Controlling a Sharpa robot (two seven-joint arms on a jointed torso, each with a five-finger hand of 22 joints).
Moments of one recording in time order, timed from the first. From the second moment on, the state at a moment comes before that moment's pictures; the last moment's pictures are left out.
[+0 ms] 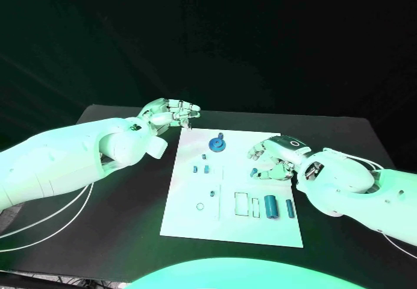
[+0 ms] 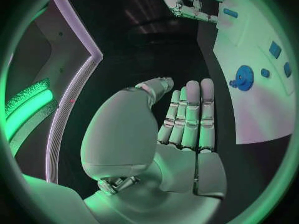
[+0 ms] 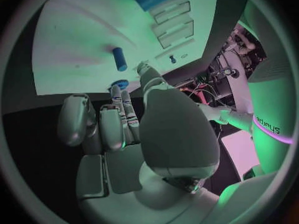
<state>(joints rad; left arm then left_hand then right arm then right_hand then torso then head) 1.18 -0.85 -0.01 1.44 -0.11 -0.15 0.23 1.42 -0.21 0.53 0.08 0.31 0.80 0.21 0.35 0.30 0.87 0.15 0.50 0.17 1.00 0.07 1.11 0.45 0.17 0.85 0.16 0.92 0.74 1.17 -0.91 -0.15 1.73 -1.65 -0.36 -0.23 1.47 -0.21 0.02 0.21 0.26 0.93 0.12 0.16 0.30 0.98 0.10 0.19 0.07 1.47 0.01 1.35 1.11 0.07 1.44 0.11 1.13 1.31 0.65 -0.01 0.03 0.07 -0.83</state>
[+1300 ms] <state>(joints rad) 1.18 -0.86 -0.01 1.44 -0.11 -0.14 0.23 1.42 -0.21 0.53 0.08 0.31 0.80 0.20 0.35 0.30 0.87 0.15 0.50 0.17 1.00 0.07 1.11 0.45 0.17 0.85 0.16 0.91 0.74 1.15 -0.85 -0.16 1.65 -1.60 -0.26 -0.21 1.54 -0.15 0.23 0.29 0.16 1.04 0.13 0.15 0.31 1.19 0.07 0.20 0.07 1.46 -0.01 1.39 1.14 0.07 1.47 0.09 1.25 1.31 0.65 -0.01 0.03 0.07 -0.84</state>
